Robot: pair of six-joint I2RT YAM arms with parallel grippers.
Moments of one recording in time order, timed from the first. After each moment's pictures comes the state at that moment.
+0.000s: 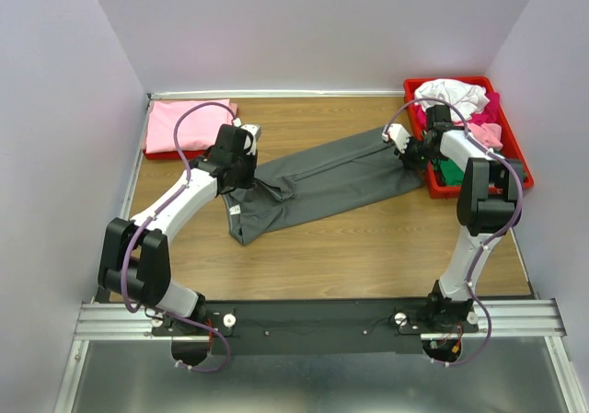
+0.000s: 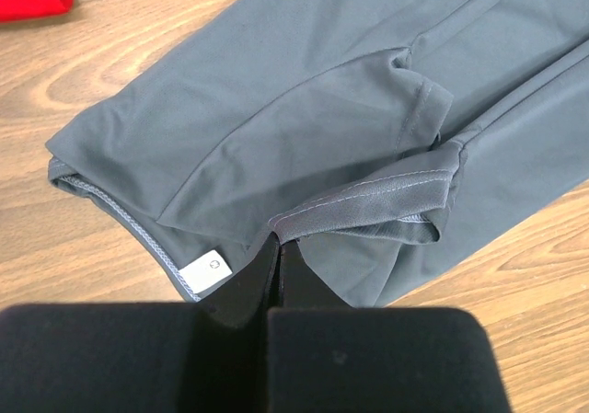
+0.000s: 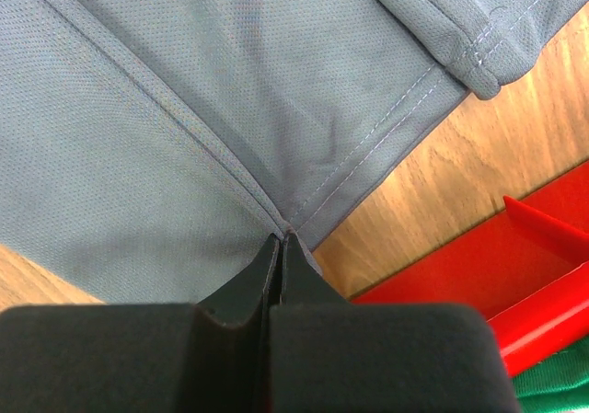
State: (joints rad) left arm -0.35 1.47 1.07 -0.46 0.04 -0.16; right arm -0.04 1.99 1.42 -0.61 -0.39 -1.15
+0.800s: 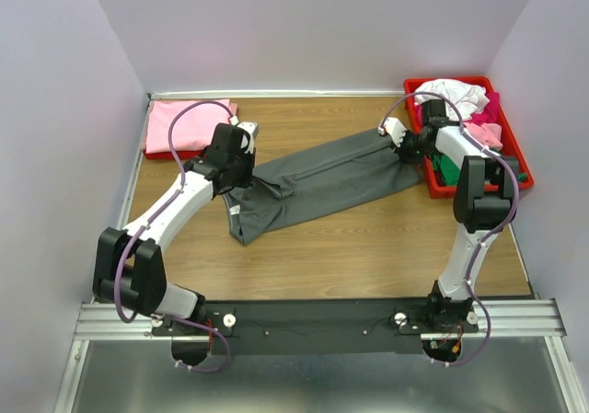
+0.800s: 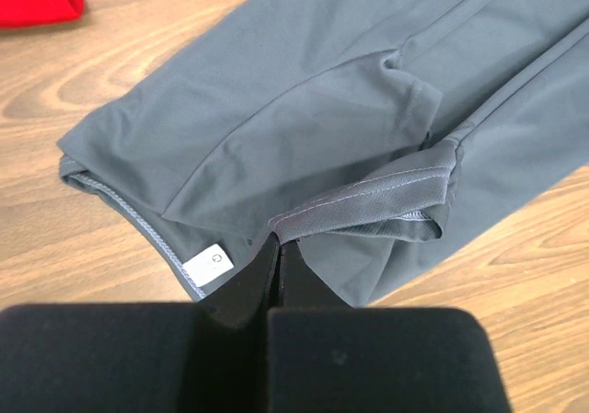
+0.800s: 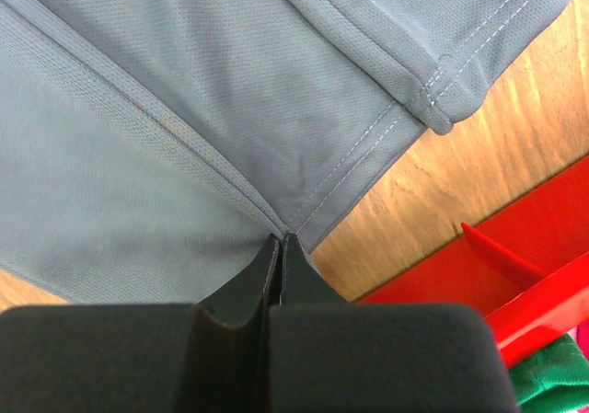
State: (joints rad) left arm -0.35 1.44 1.07 -0.47 0.04 -0.17; right arm -0.01 2.02 1.49 -0.59 -0.37 -1.11
